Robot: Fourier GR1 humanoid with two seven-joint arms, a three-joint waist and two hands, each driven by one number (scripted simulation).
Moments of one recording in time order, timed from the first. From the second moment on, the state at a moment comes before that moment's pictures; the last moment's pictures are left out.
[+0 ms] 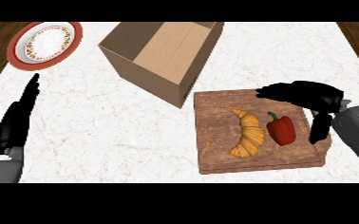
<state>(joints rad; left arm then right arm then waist) -0.10 0.45 0.06 -1.31 -0.12 0.18 0.06 -0.54 -0.71 0.49 -1.02 0.68 0.44 -0.65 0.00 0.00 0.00</state>
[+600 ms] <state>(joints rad) -0.09 0.44 0.11 -1.31 -0.14 0.15 0.04 -0.45 -0.71 0.43 -1.20 0.67 0.49 -0.65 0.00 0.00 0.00</state>
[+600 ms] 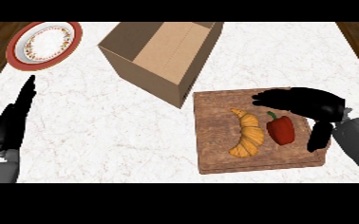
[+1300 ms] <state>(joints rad) -0.12 0.40 0.13 -1.33 -0.19 0.14 0.08 -0.37 -0.63 0.42 -1.24 0.84 0.51 -0.54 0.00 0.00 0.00</state>
